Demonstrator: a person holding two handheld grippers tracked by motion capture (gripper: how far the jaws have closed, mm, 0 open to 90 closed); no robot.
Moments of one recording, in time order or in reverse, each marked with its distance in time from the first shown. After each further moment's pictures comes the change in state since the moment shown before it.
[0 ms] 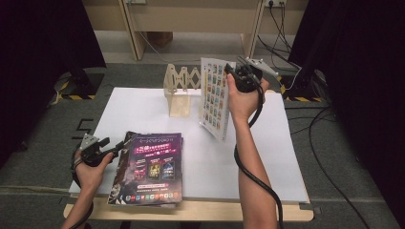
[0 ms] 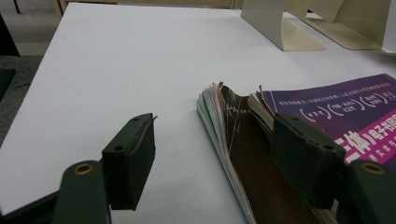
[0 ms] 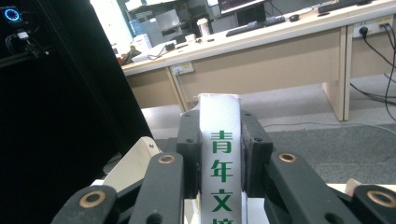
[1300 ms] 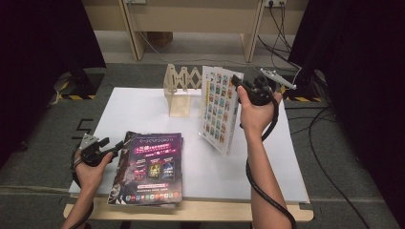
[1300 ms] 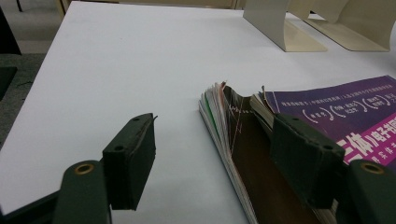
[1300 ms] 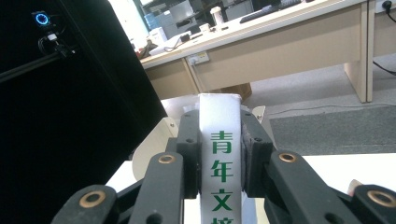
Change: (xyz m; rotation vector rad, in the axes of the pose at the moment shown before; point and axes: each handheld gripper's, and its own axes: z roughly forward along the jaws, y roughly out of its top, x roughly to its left) left arm 0.001 0.000 0.000 -0.001 0.006 -0.010; right arm -0.010 -0.005 -0.053 0.046 0.076 0.069
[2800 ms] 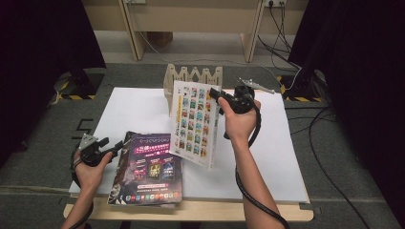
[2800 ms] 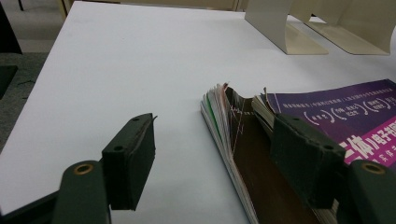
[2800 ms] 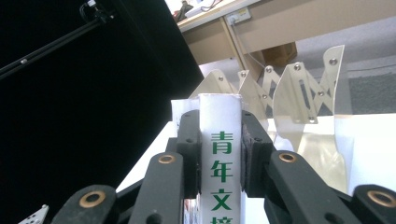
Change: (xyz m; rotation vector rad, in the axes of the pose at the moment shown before) left arm 0.001 0.000 -0.001 -0.002 0.002 -0.010; right arm 0.027 -0.035 0.018 0.155 0.161 0.063
